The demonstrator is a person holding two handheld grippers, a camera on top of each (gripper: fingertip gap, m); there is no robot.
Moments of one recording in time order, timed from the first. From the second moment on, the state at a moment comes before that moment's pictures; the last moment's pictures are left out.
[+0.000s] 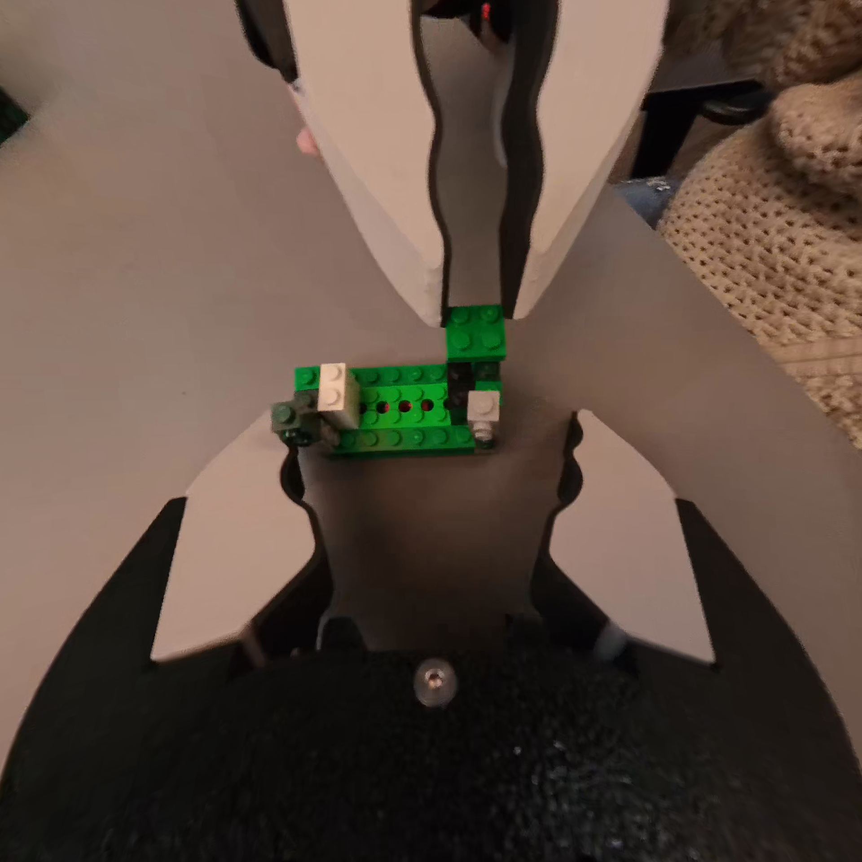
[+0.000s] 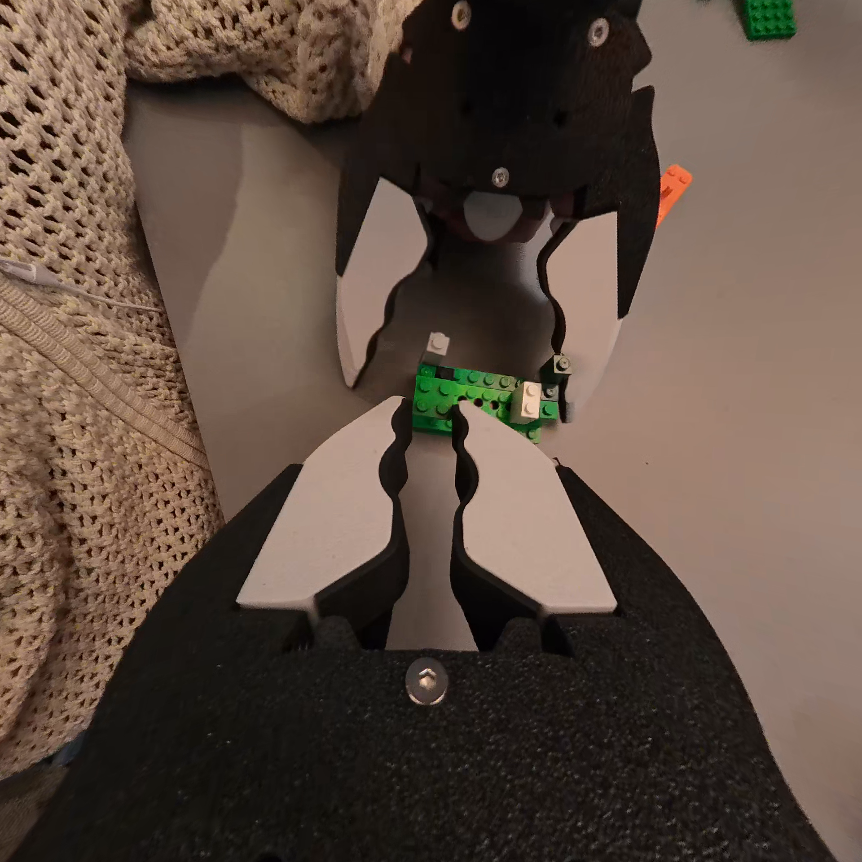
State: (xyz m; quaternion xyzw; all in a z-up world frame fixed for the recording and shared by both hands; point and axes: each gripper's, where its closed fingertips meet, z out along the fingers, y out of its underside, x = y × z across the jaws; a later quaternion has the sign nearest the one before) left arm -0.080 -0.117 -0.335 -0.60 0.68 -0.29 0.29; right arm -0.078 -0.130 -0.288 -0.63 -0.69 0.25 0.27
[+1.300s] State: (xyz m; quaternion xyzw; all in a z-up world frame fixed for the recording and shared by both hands) left arm -0.079 -0.104 -0.328 -0.61 0.66 -0.30 0.32; right arm -0.084 -0.132 -0.291 -0.64 -0.71 0.18 0.23
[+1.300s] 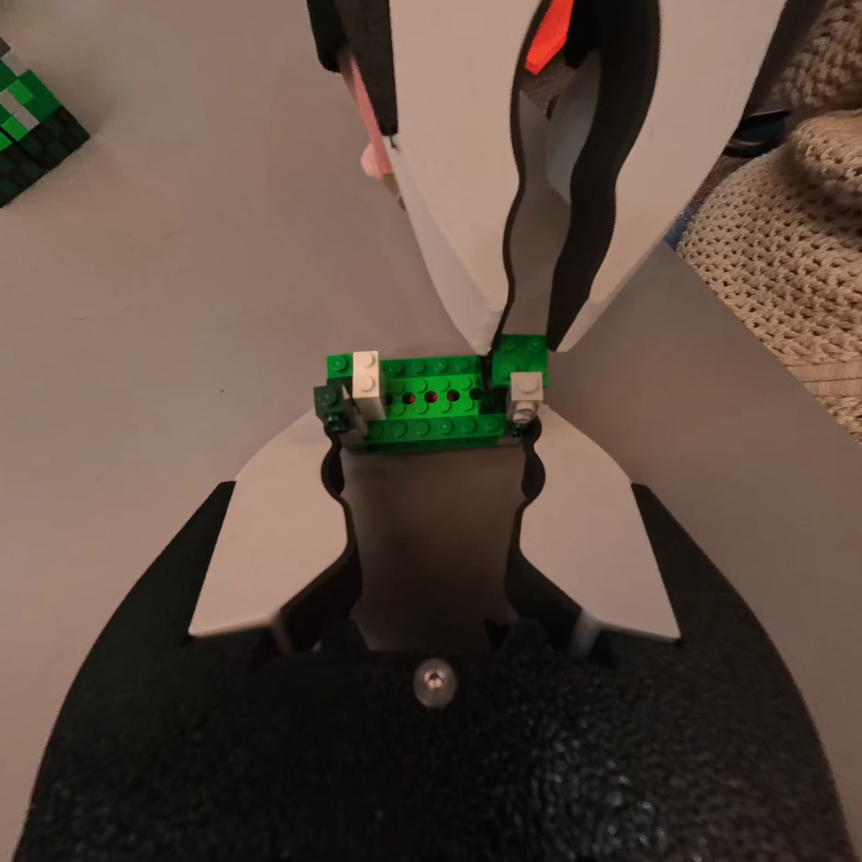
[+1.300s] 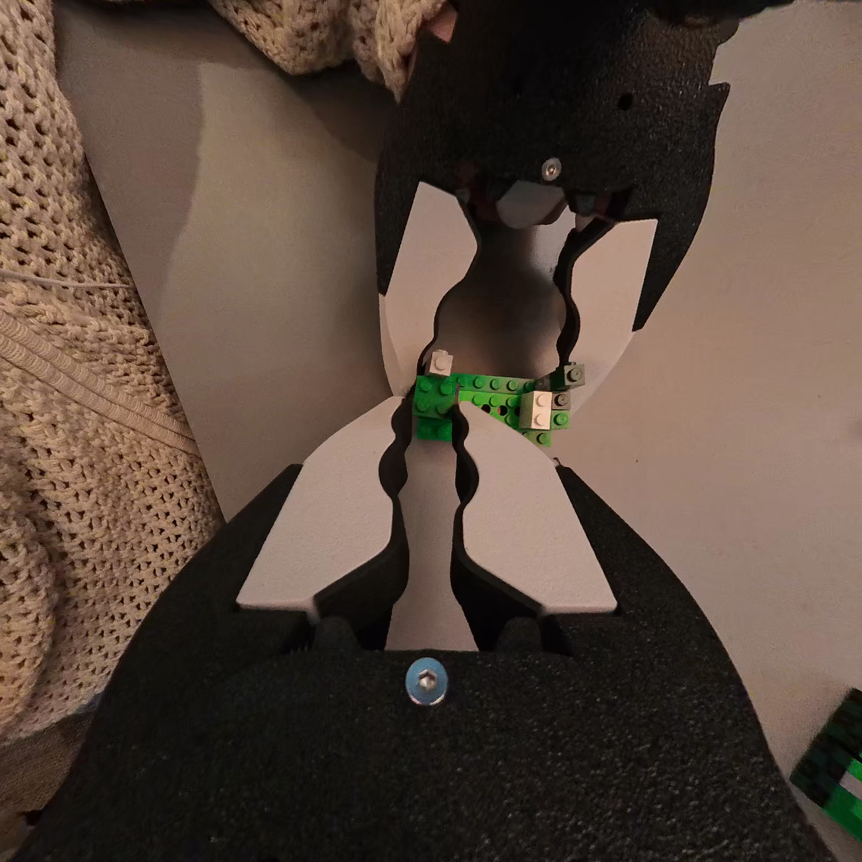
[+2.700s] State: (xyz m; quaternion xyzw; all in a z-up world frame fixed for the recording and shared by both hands) left arm -0.090 -0.083 -0.264 -0.69 0.52 -0.38 0.33; right arm -0.103 -0.094 -0.242 -0.31 -0.69 -0.26 0.60
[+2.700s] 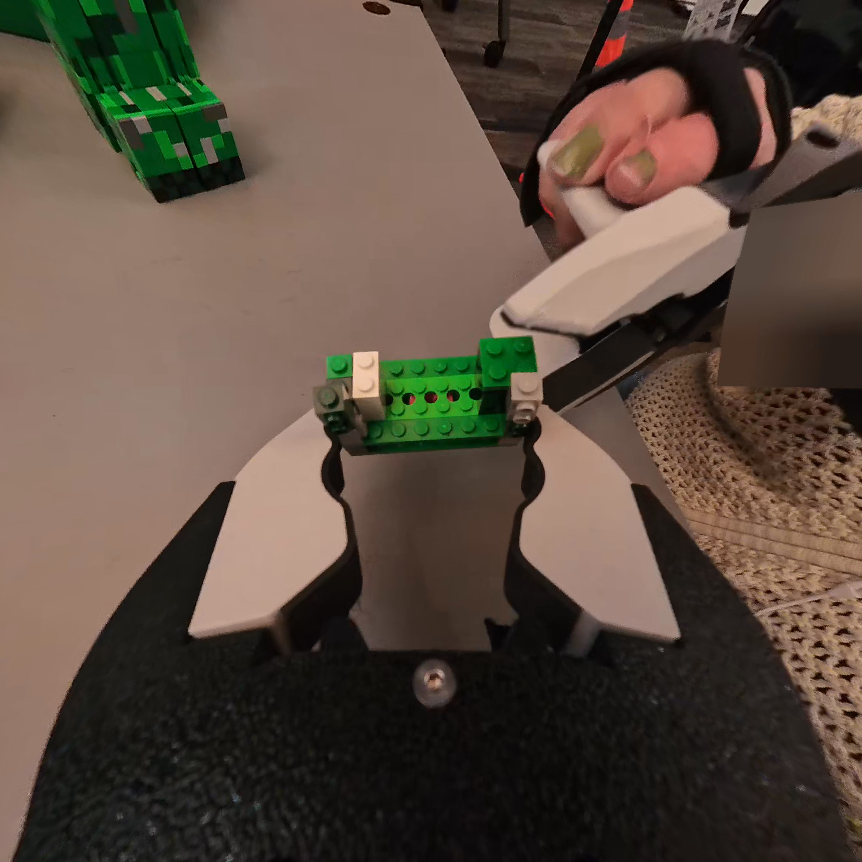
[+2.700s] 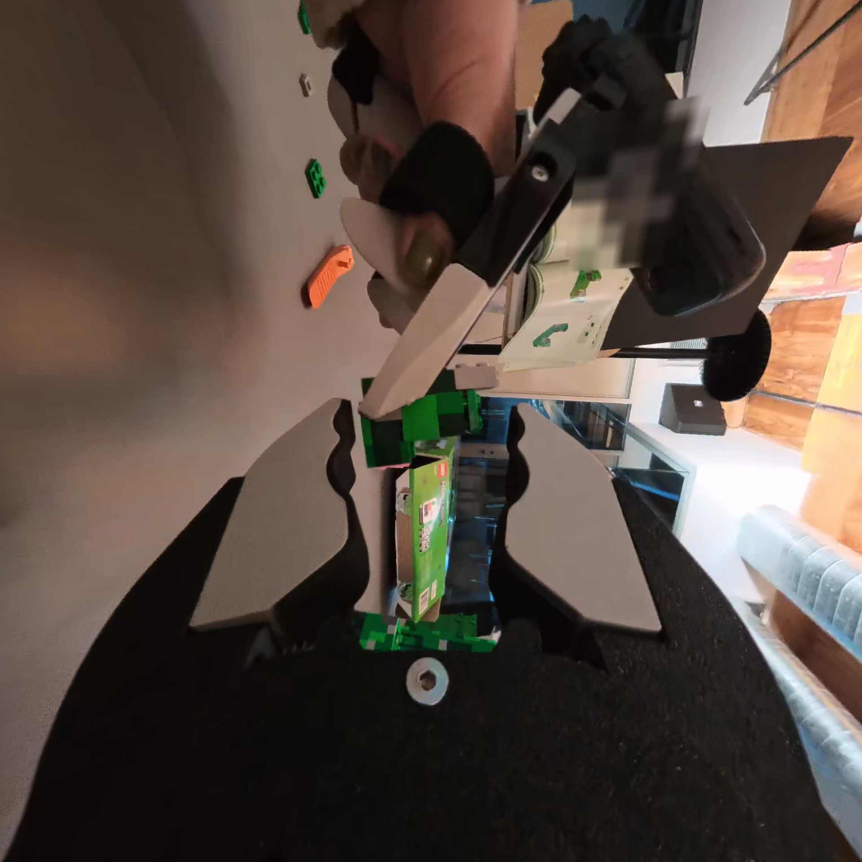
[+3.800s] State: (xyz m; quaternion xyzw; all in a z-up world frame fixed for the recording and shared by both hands) left arm -0.087 -0.085 -0.269 -0.69 0.52 -0.39 0.31; right arm -0.102 -0.088 -0.244 -0.31 -0.71 -0.25 0.58
